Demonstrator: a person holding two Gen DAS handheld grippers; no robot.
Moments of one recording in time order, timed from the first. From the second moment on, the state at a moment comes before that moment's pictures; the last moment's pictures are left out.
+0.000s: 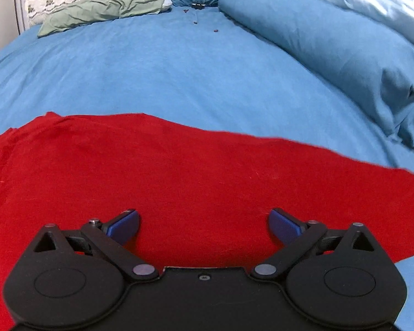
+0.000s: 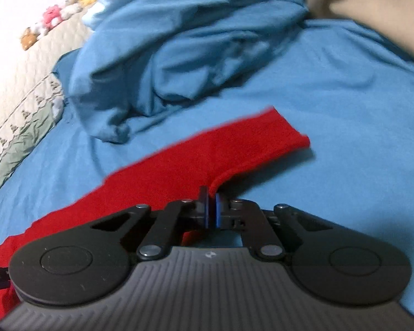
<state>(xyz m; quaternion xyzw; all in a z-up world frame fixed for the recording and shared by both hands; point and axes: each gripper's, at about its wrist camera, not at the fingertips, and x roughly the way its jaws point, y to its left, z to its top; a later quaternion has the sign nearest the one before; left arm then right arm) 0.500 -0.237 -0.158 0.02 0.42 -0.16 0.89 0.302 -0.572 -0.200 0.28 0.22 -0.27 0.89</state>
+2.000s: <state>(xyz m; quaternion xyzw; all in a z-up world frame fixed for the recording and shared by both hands) 0.489 -0.032 -0.111 0.01 0.27 -0.07 0.96 0.365 -0.321 -0.181 0.03 0.30 0.02 0.95</state>
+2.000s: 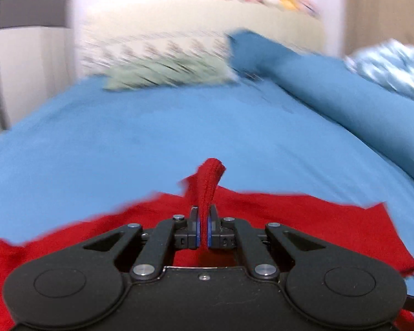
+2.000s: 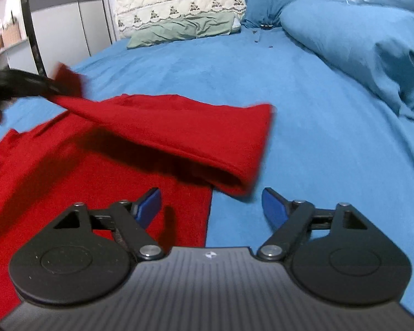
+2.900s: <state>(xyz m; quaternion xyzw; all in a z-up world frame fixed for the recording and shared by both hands) 0.426 0.128 -0.179 -0.16 0.31 0.01 0.94 0.401 -0.309 -0.198 -0.04 0.34 -0.07 0.94</state>
